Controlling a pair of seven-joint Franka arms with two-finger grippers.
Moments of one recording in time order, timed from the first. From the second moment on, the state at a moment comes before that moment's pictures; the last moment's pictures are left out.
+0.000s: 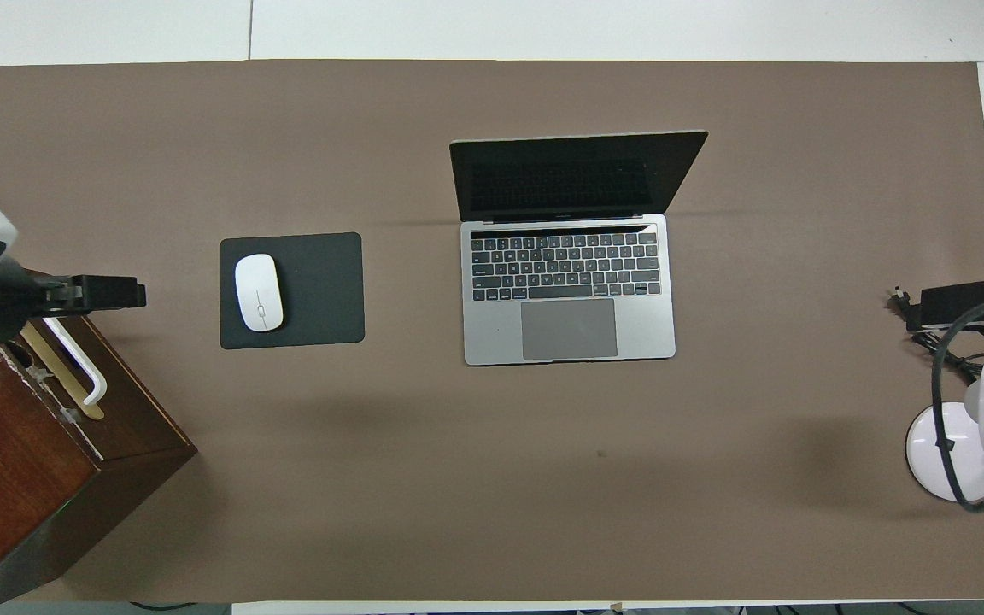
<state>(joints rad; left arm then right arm) -0.08 -0.23 0.03 -1.97 -0.07 1.89 -0.03 -0.04 -0.22 0.04 -1.73 0.05 1.52 0.18</state>
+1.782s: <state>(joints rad) 0.02 -0.09 0.00 -1.70 -0.06 1.61 0.03 -0.14 -0.24 0.01 -1.74 0.05 1.40 0.17</state>
